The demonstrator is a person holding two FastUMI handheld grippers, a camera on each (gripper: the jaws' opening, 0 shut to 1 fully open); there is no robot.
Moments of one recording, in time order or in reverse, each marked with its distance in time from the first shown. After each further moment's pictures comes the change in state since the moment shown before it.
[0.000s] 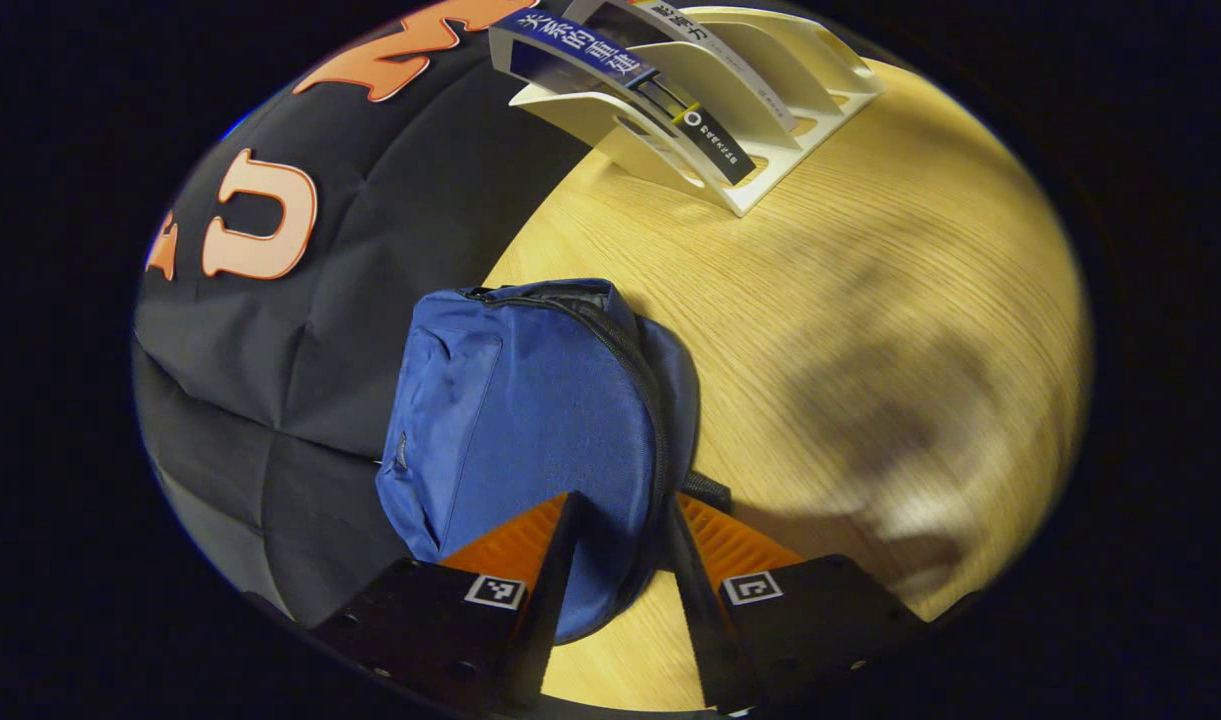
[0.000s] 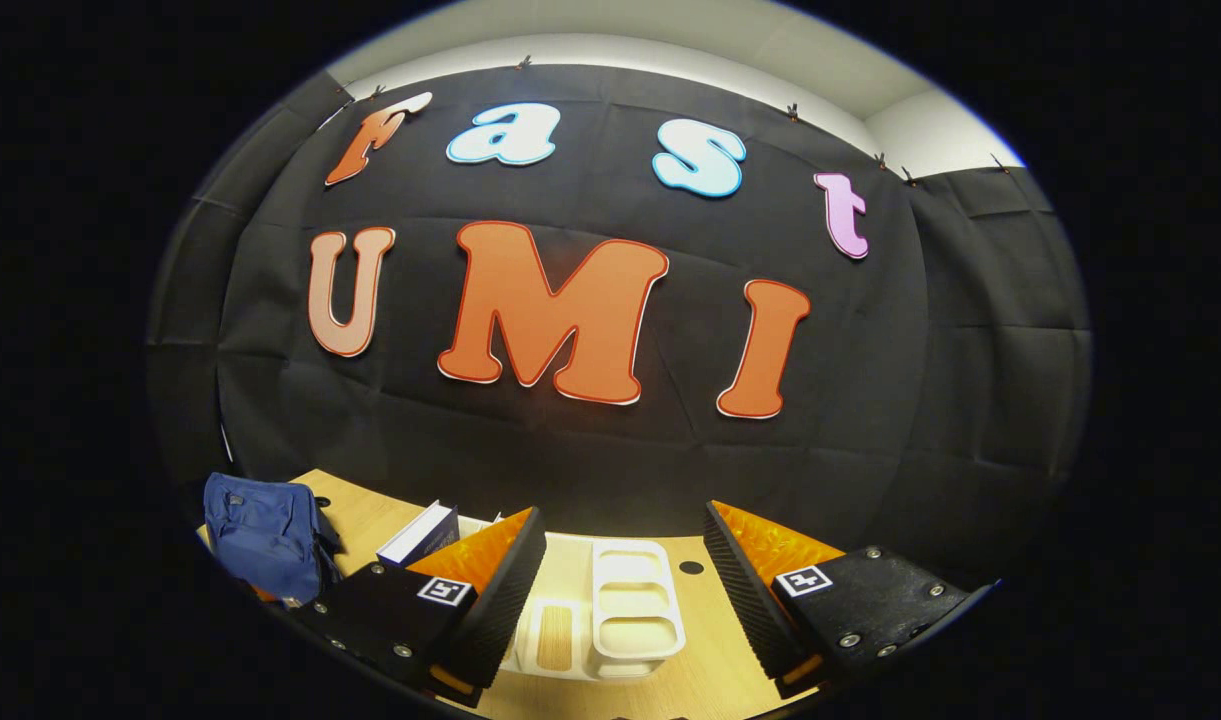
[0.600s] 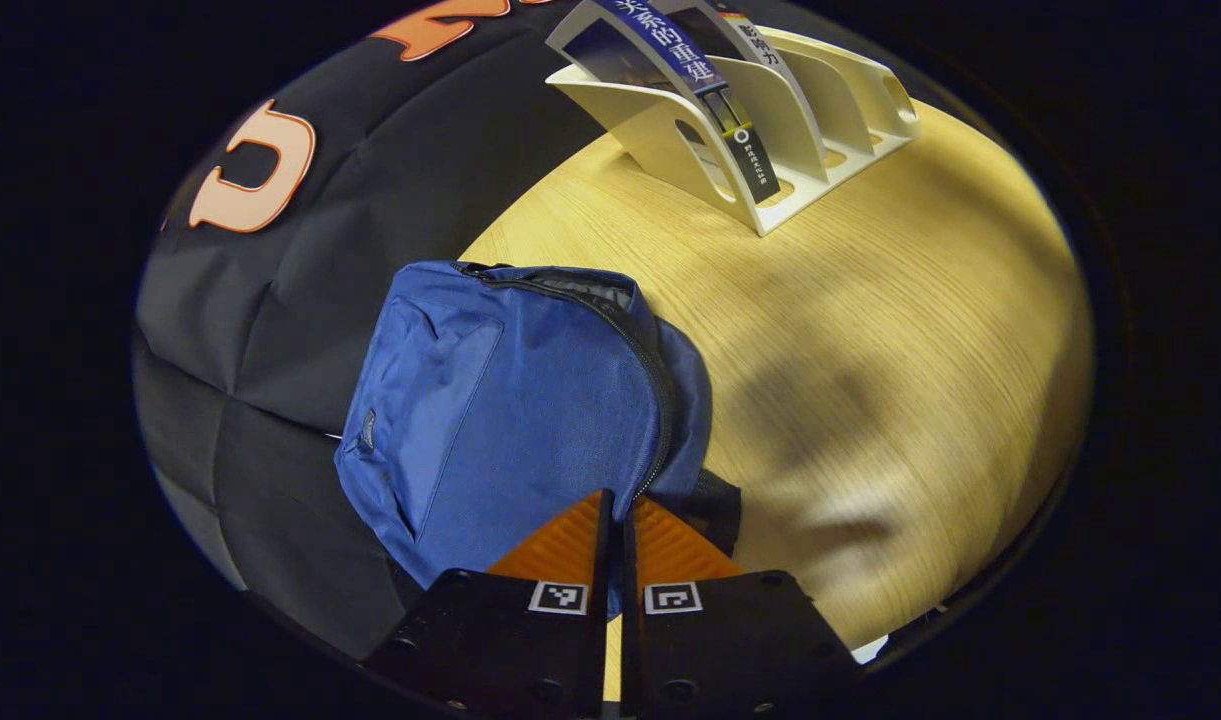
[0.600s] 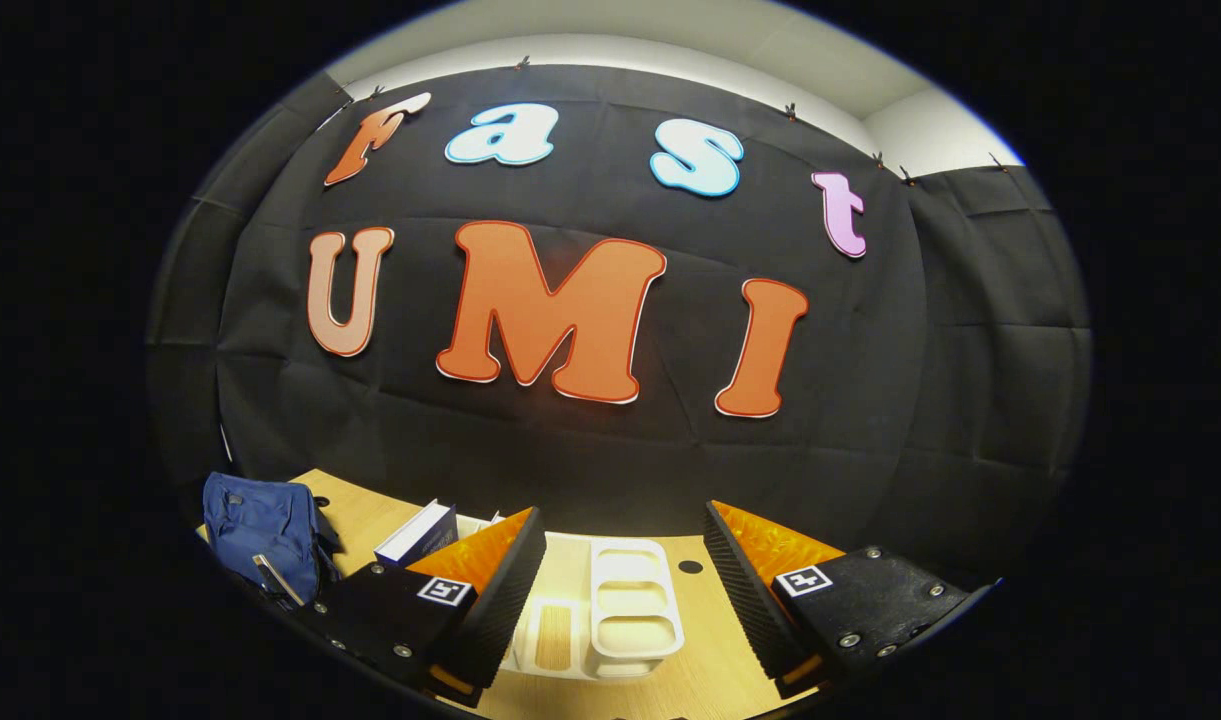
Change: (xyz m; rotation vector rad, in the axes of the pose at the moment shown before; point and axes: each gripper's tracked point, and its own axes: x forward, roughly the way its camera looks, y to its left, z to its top) left arm -0.007 0.010 0.003 -0.111 0.023 -0.137; right arm 0.001 0.000 -0.001 0.001 -0.002 0.003
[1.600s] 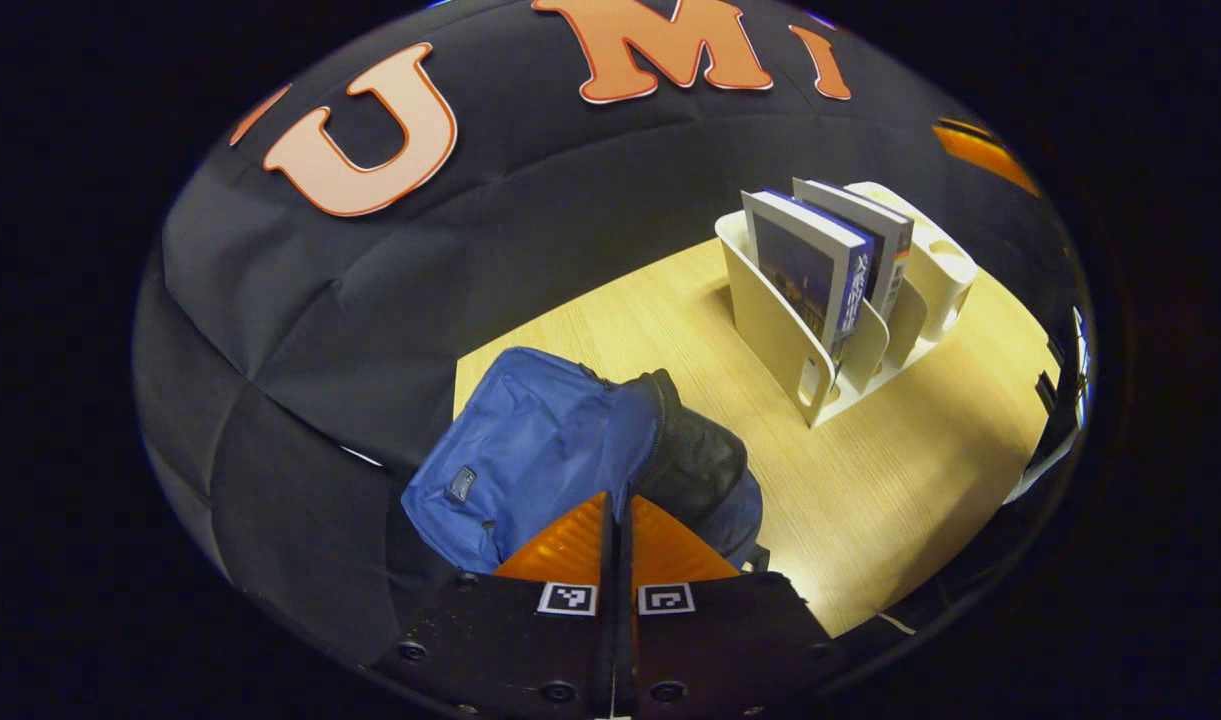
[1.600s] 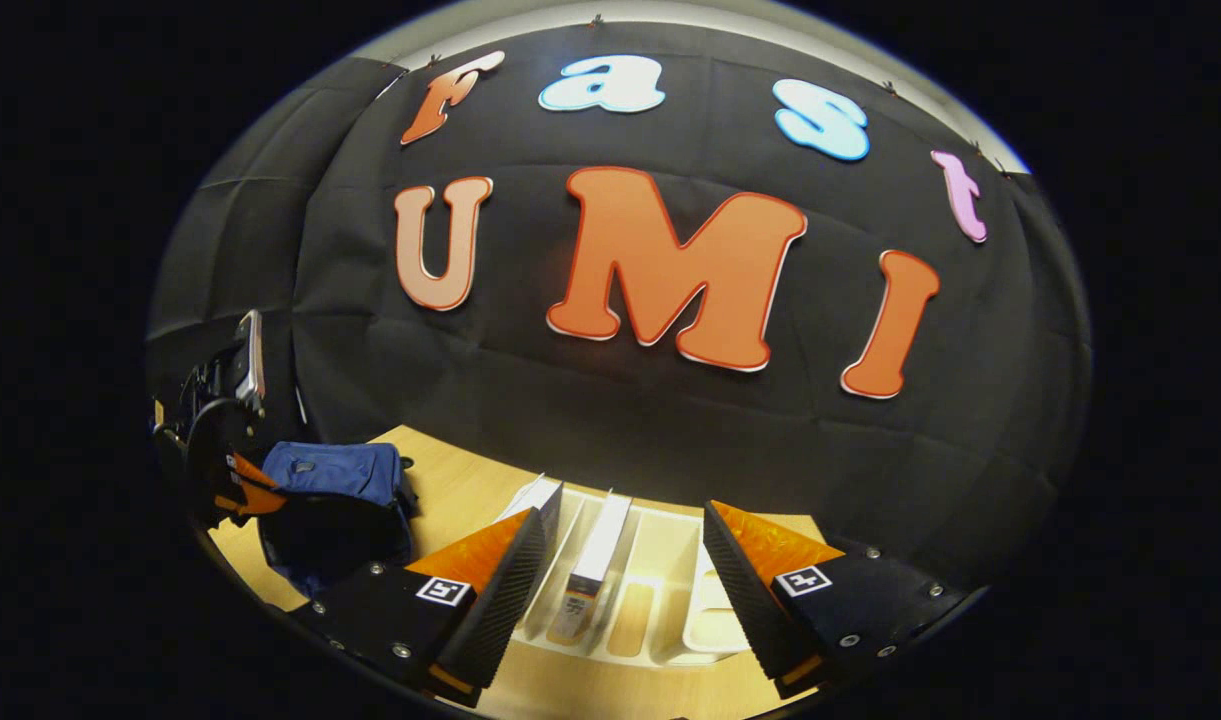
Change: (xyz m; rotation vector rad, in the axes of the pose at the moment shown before) left arm -0.088 0.146 0.101 -0.256 -0.195 -0.112; right arm 0.021 0.109 -0.017 -0.064 0.210 0.320
